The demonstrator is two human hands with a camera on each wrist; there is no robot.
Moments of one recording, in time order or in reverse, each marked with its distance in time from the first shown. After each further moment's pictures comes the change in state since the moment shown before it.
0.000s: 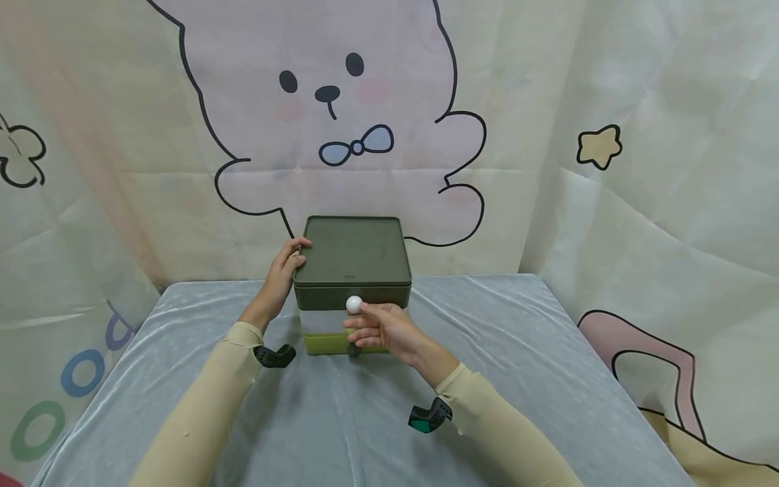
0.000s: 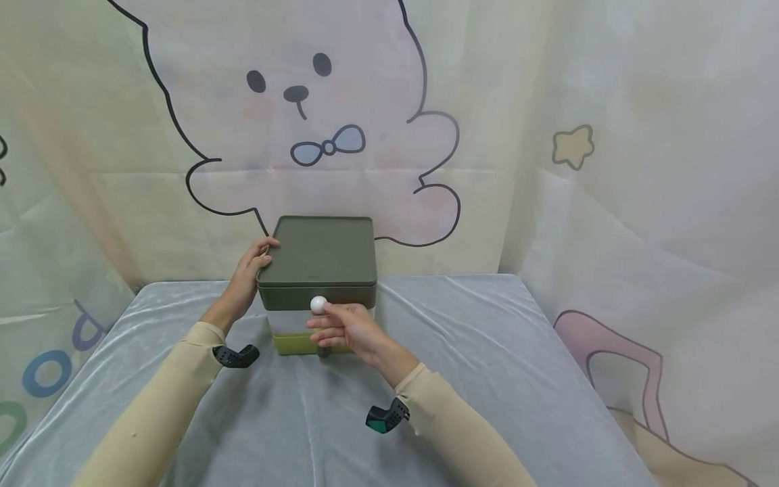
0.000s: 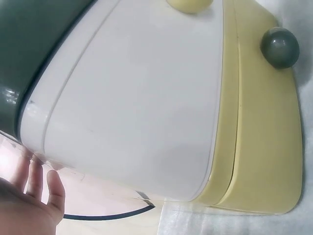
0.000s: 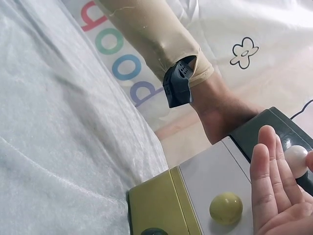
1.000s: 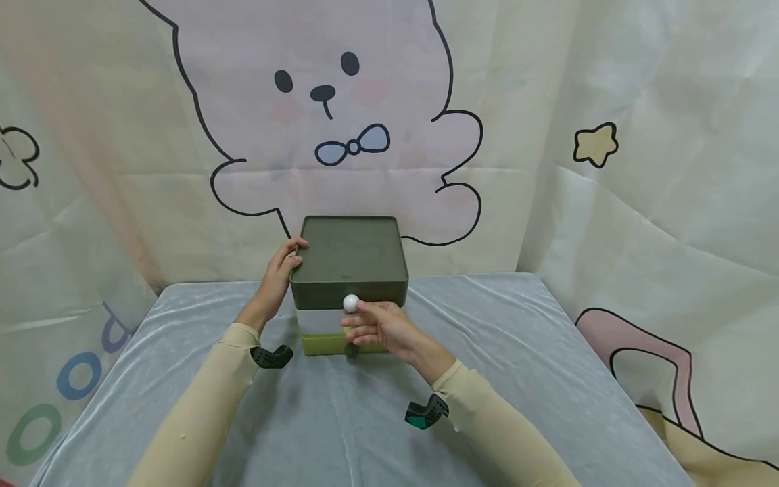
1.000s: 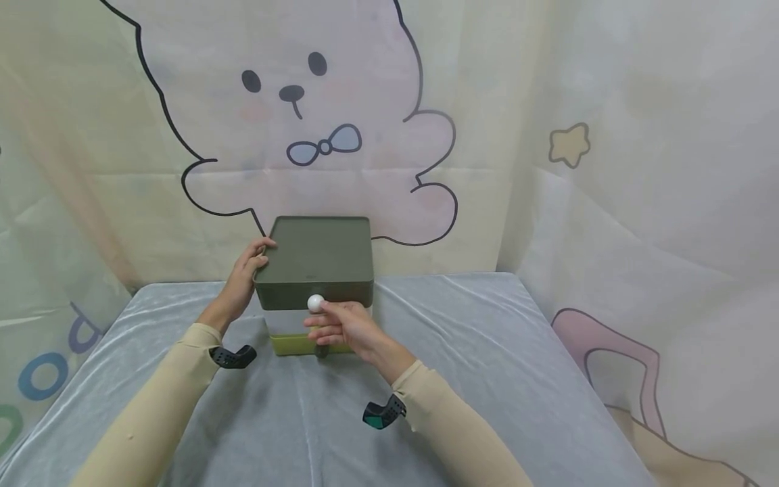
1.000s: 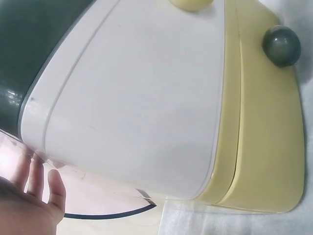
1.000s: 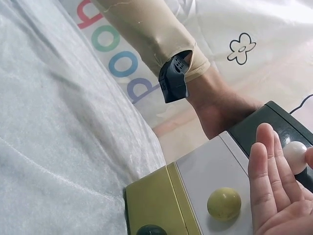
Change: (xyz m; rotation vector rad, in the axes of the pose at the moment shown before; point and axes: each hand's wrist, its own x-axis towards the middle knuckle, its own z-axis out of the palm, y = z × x) left_hand -0.001 0.001 0.001 0.012 0.006 -0.005; right_hand 0.003 0.001 -0.004 -0.011 0.007 -0.005
